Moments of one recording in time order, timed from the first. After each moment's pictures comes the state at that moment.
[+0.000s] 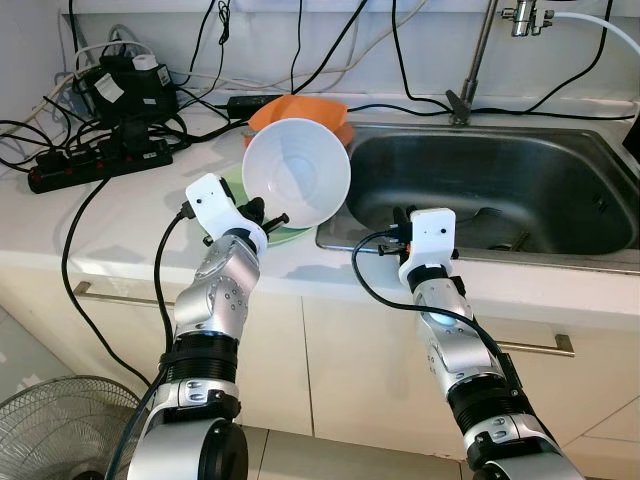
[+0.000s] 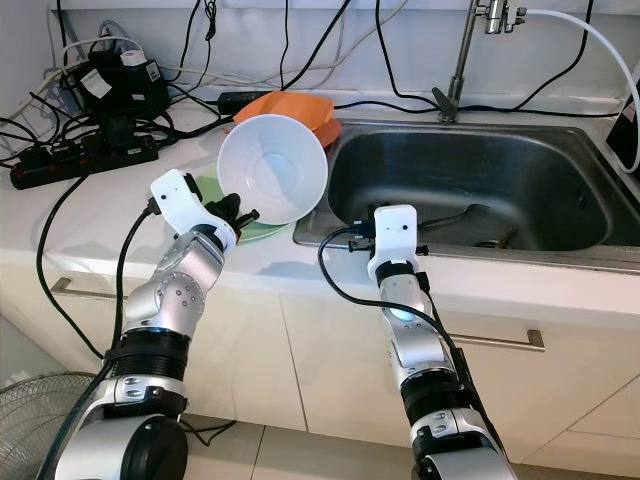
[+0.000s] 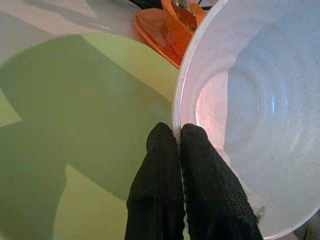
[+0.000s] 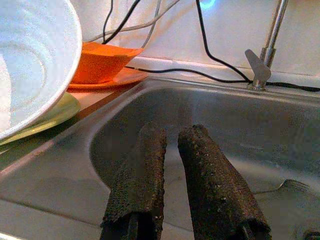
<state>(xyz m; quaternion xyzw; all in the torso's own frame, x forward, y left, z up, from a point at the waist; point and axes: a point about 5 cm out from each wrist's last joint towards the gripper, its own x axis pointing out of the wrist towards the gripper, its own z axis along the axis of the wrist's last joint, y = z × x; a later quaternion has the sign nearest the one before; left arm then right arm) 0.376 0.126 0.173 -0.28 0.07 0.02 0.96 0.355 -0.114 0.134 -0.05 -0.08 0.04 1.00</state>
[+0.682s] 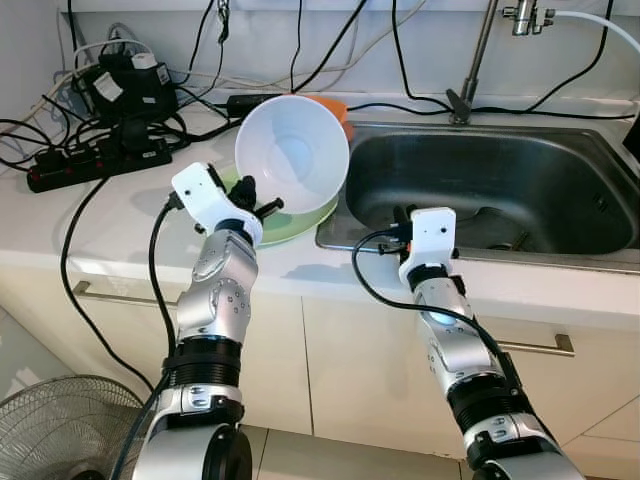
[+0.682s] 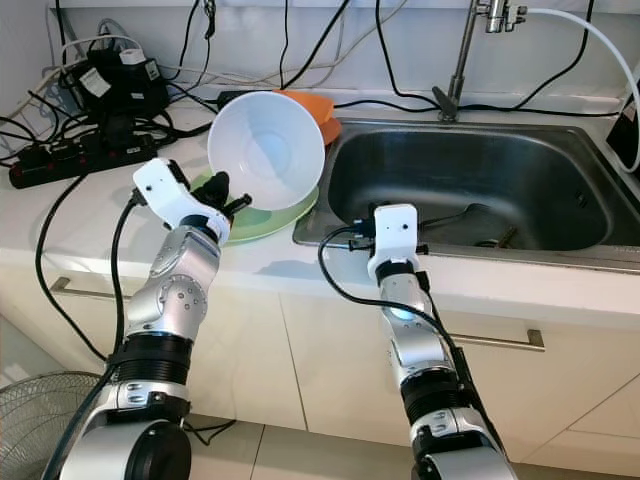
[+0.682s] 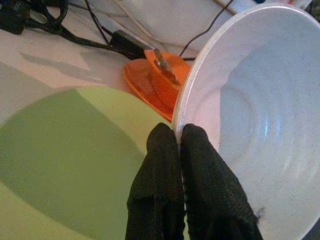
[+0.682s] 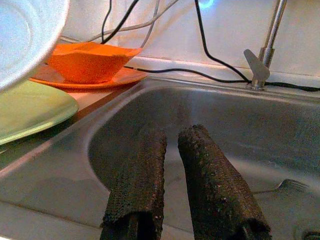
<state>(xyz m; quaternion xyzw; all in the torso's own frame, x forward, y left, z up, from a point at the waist) 0.373 0.128 0.191 -0.29 -0.03 0.01 0.96 0.355 -0.114 0.135 -0.05 -0.08 0.04 1.00</state>
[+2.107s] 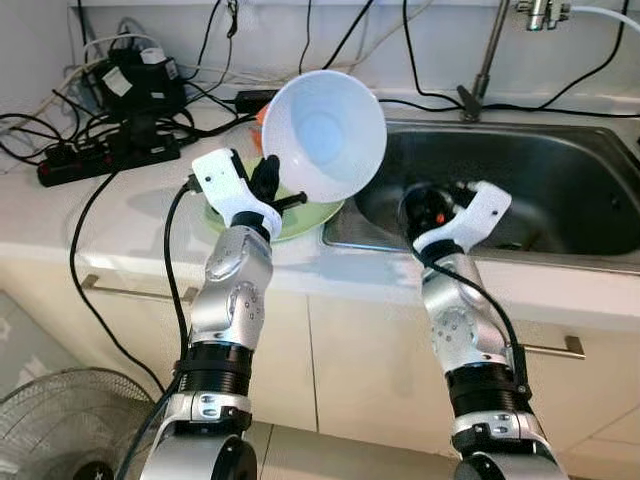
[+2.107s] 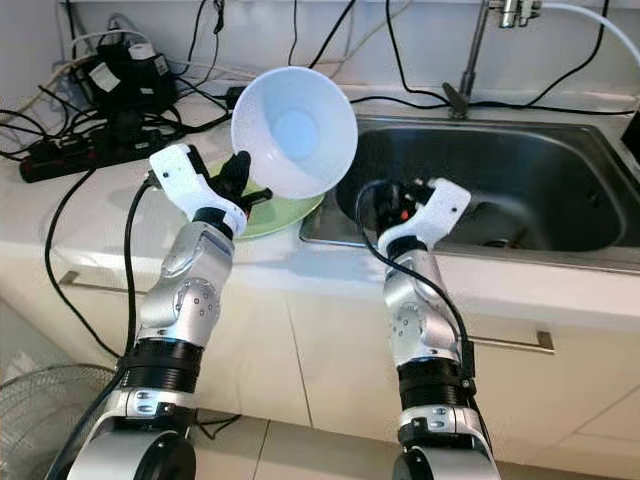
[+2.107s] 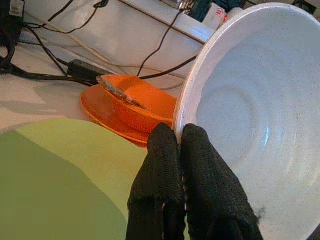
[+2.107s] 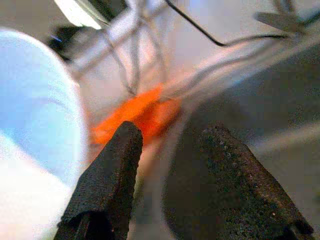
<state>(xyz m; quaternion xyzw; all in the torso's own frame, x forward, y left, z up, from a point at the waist) 0.366 0.103 0.206 -0.24 -0.08 -0.07 0.96 0.359 -0.121 0.179 0.28 -0.10 0.07 0.95</state>
